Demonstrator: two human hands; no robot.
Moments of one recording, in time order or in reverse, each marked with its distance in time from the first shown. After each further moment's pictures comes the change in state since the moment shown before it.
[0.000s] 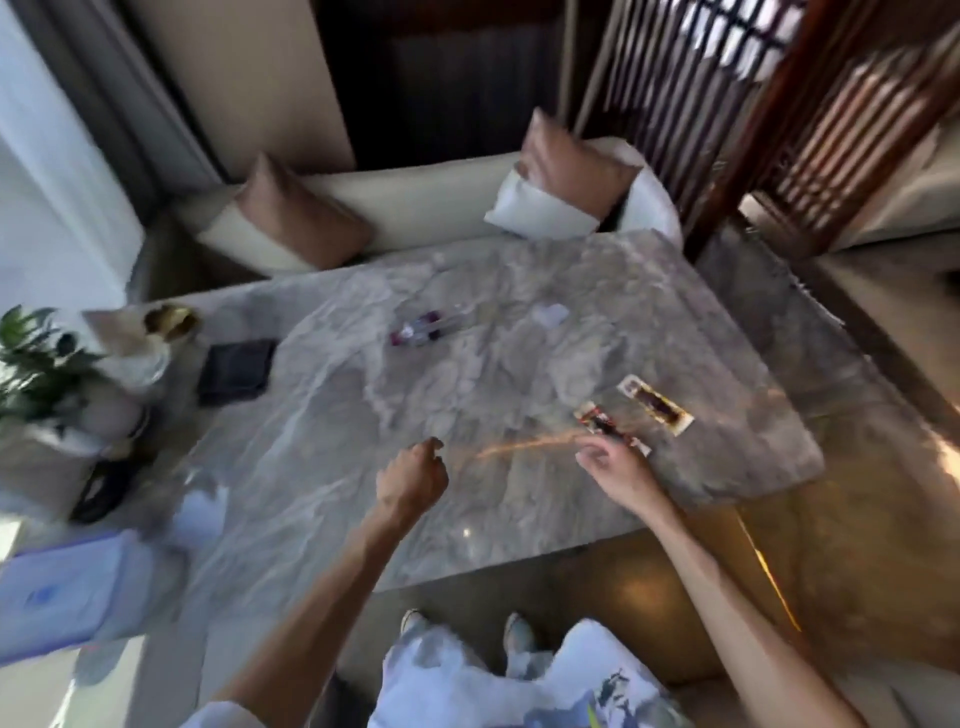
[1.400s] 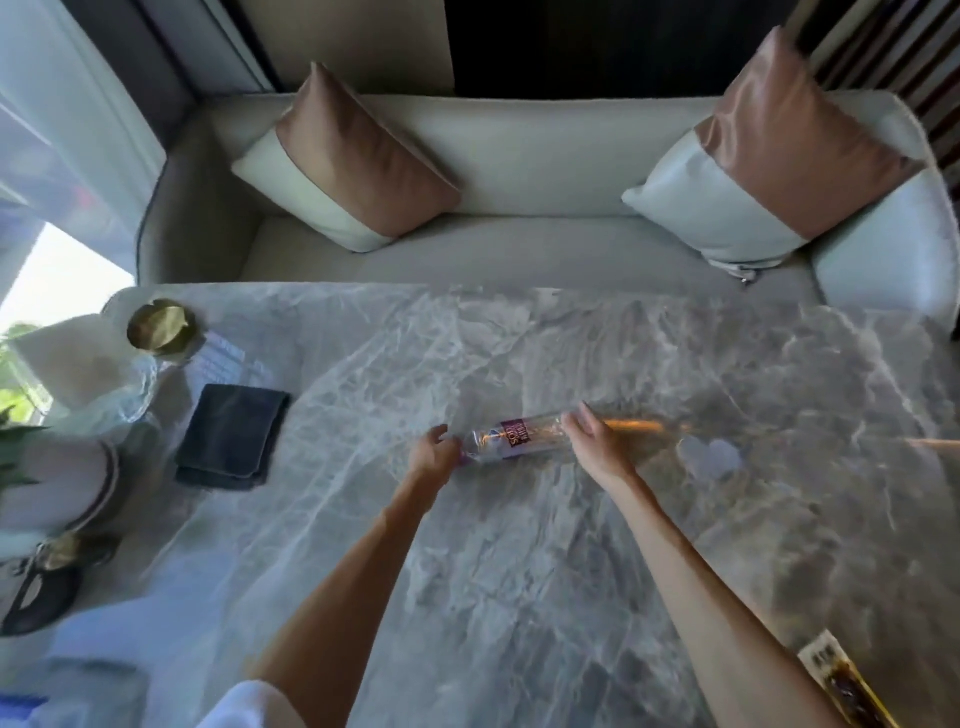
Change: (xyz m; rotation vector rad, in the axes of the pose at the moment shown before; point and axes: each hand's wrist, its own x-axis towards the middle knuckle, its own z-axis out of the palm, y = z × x) left_hand 0.409 -0.054 -0.024 -0.998 -0.092 -0.656; right_hand 0.465 -0.120 0.110 0.153 -0.240 0.212
